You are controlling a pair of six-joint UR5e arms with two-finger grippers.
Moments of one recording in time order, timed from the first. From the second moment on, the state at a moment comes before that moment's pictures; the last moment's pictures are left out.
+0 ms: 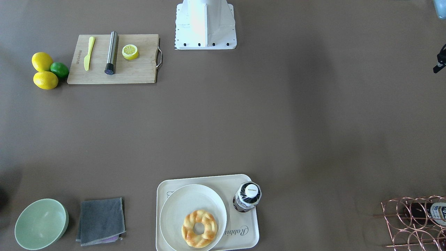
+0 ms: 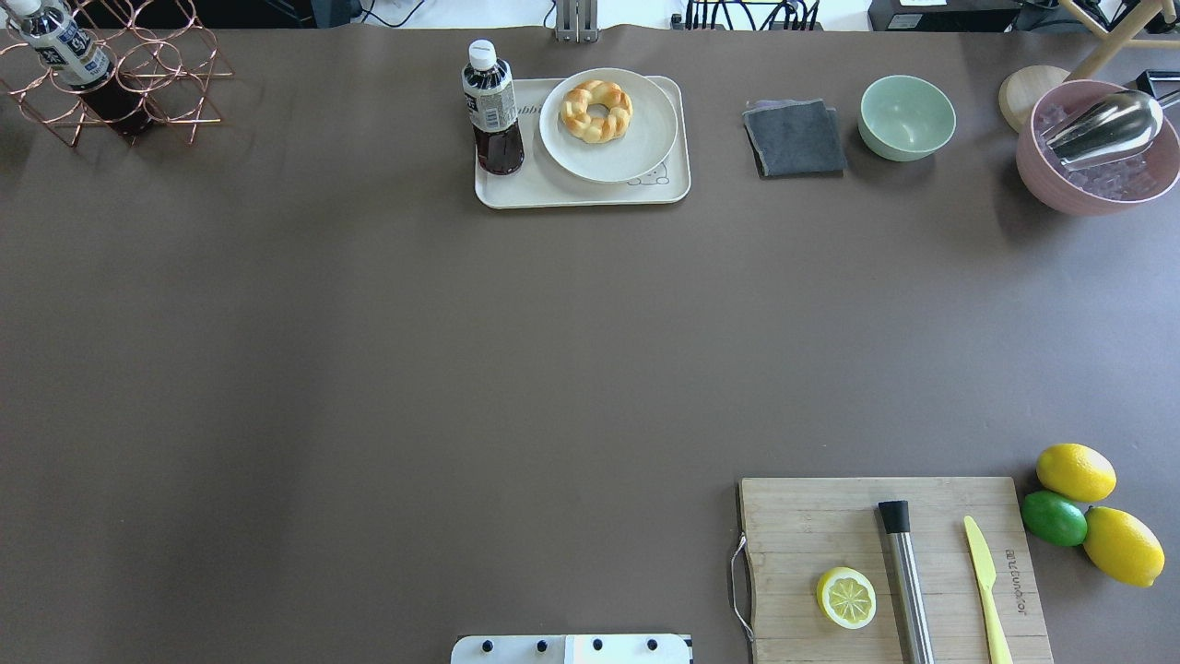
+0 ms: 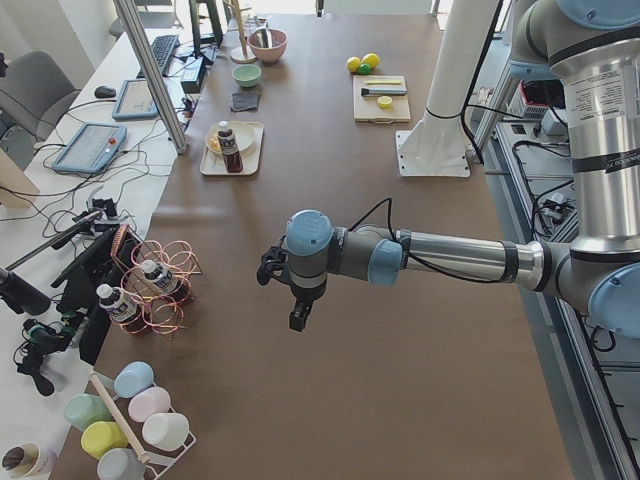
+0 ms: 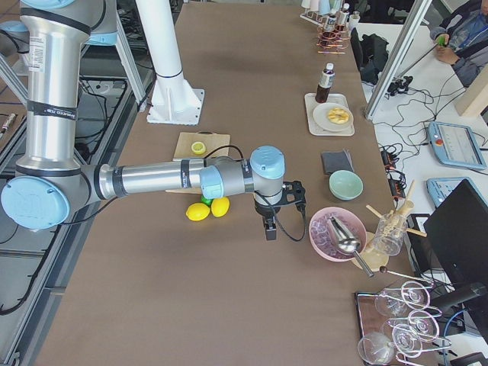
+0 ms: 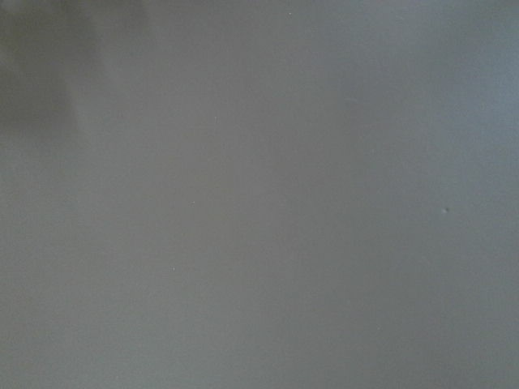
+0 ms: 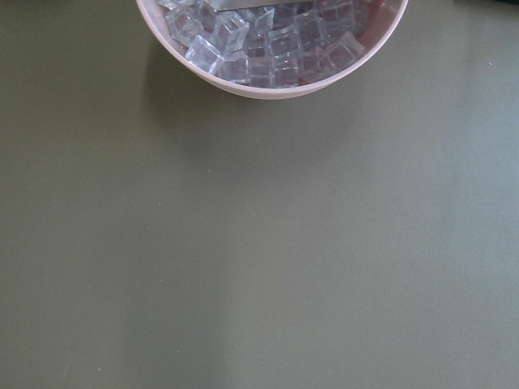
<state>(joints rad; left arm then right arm) -1.47 -1.36 -1.86 -1.68 -2.36 0.10 1.45 -1.70 1.82 -1.47 2.30 0.09</state>
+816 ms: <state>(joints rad) -1.49 -1.37 -1.84 -1.69 -2.36 0.10 1.48 -1.72 1.79 -1.49 2.30 0.06</state>
